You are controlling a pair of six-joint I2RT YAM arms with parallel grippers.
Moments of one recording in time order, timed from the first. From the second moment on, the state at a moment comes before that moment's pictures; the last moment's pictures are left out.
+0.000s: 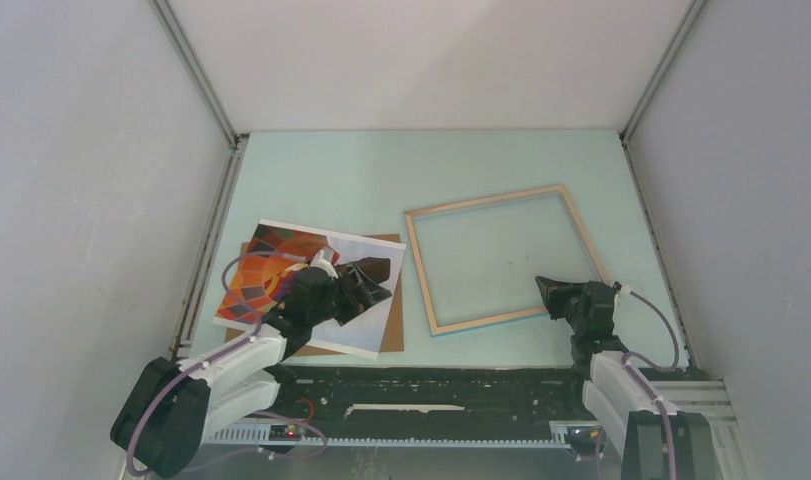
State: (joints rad) left arm -0.48 0.98 0.21 0.17 0.21 -0.98; right arm -0.04 0.82 0.01 0.31 -0.10 1.46
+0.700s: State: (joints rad) left arm -0.51 1.09 0.26 0.23 0.22 -0.99; right arm -0.01 0.80 0.01 0.29 -0.10 1.47
